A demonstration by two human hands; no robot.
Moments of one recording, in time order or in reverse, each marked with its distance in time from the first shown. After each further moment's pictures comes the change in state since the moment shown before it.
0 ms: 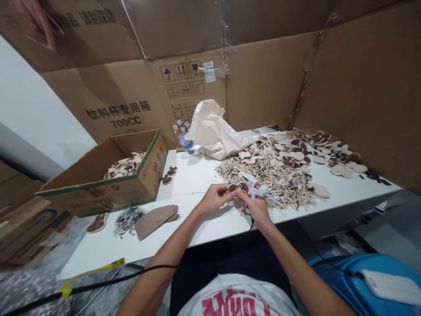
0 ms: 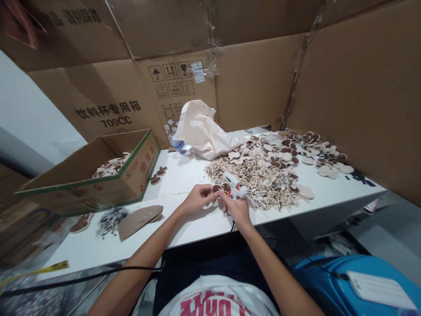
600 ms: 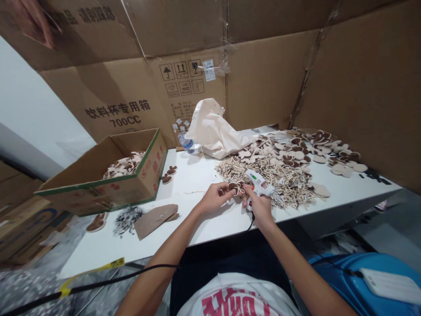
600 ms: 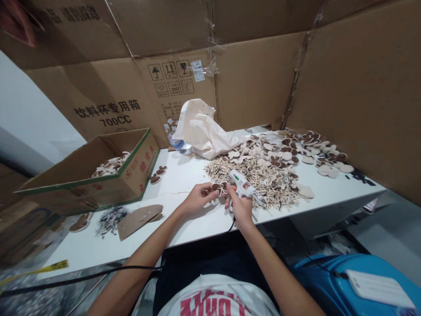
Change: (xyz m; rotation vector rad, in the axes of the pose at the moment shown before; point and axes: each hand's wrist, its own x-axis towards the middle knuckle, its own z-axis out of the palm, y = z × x) left_hand 0.003 -0.009 -0.001 0.081 0.056 0.003; right_hand 0.006 0.003 0.002 0.156 0.193 0.024
